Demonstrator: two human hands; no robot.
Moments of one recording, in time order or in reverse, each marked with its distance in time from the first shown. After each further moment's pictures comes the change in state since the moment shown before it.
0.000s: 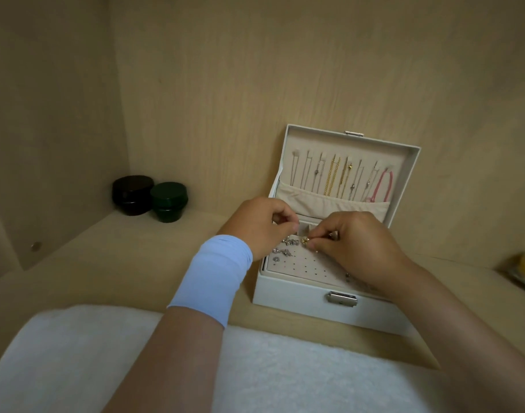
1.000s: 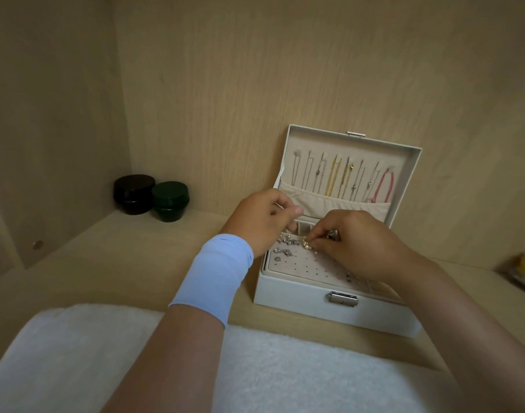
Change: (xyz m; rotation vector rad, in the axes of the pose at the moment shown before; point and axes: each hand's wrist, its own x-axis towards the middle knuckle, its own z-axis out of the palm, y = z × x) left_hand -0.003 0.006 -0.001 -0.195 0.049 -0.051; right_hand 0.006 -0.002 -0.007 -0.041 -0.151 -0.047
